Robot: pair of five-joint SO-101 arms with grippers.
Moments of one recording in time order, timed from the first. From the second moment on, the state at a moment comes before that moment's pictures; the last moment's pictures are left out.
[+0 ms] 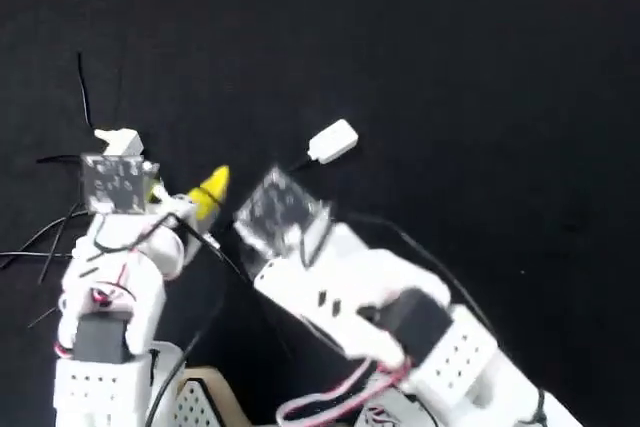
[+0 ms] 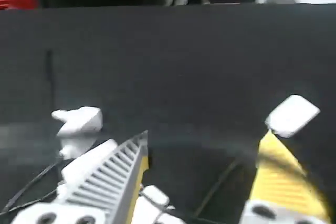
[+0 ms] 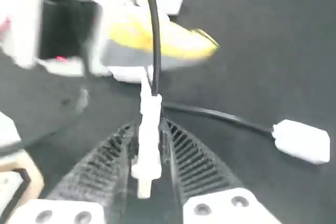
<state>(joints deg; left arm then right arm) 0.8 -91.7 75.8 46.4 1.5 -49.1 -68.2 59.0 54.7 8.0</state>
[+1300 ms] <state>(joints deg) 9.5 -70.5 71.3 34.3 -7.0 -7.2 -57.9 52.9 56.8 4.8</state>
